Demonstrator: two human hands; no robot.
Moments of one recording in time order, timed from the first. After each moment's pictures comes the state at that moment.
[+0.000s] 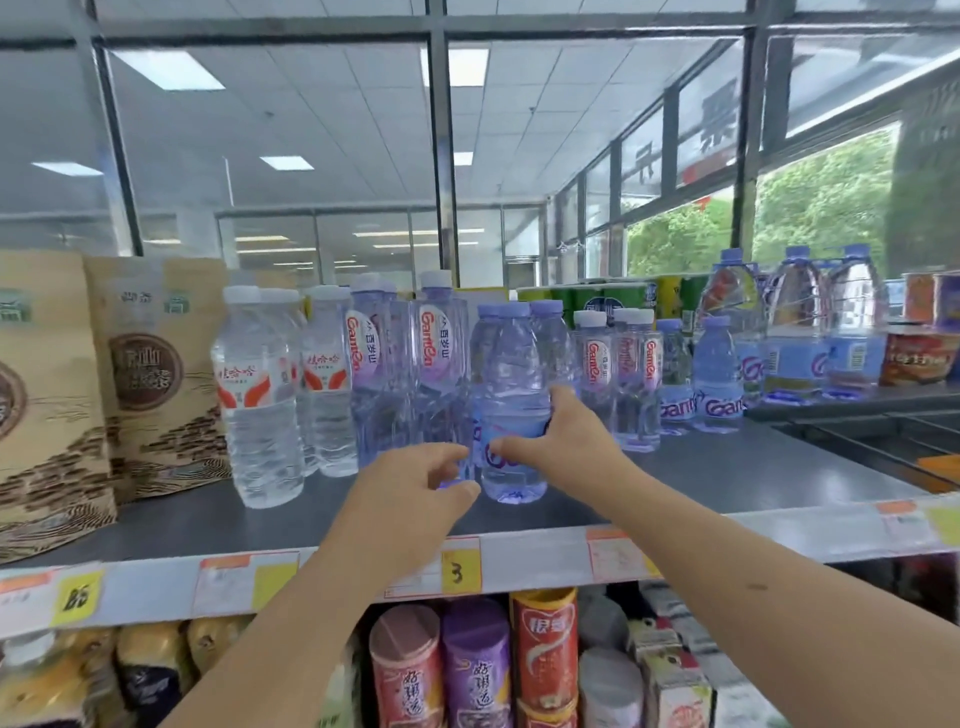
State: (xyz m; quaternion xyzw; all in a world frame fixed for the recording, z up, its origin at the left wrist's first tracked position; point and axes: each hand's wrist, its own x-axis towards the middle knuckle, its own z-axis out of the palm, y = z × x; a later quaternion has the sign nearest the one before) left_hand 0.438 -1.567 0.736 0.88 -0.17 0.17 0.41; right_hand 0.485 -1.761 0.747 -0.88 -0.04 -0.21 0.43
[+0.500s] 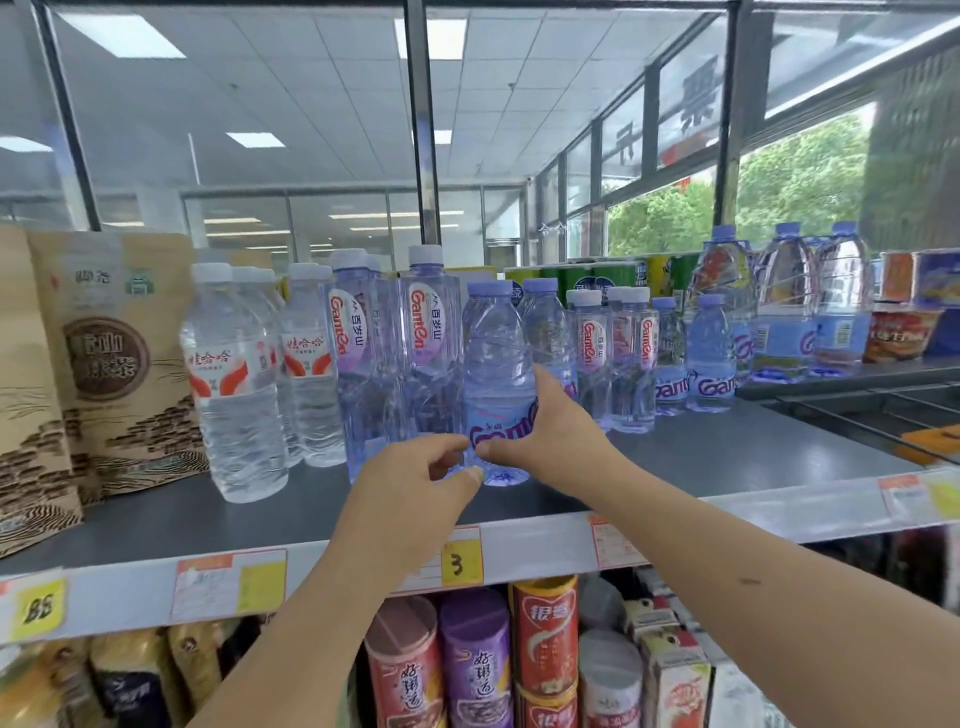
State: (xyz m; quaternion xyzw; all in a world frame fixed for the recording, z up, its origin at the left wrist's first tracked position) left_hand 0.458 -1.573 0.718 0.87 -0.17 0.20 0.42; right_hand 0.492 -1.753 0.736 -0.89 -0.06 -0.21 0.41
